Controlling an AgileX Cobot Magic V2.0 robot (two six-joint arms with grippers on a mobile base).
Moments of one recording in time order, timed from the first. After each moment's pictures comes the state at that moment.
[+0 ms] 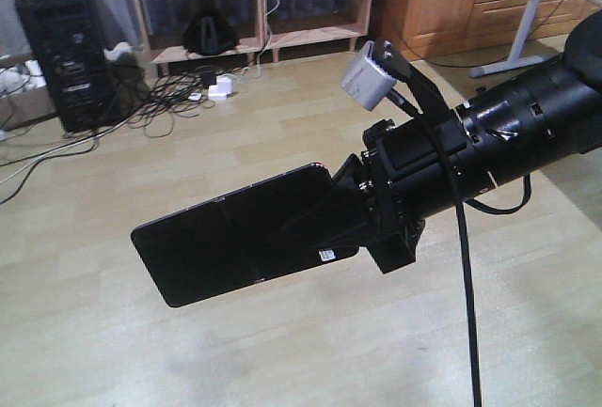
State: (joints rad) left arm 0.04 -0.02 0.03 0.12 0.39 0.06; right arm 0.36 1.46 -1.25 0.98 1.22 -1.06
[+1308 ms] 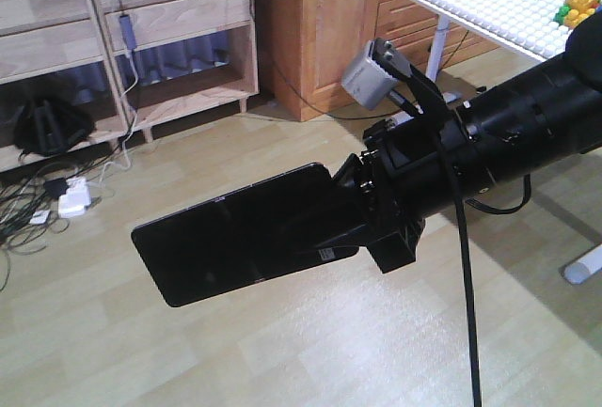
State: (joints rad) left arm 0.04 -0.02 0.03 0.12 0.39 0.06; right arm 0.36 1.46 -1.25 0.98 1.22 -1.06
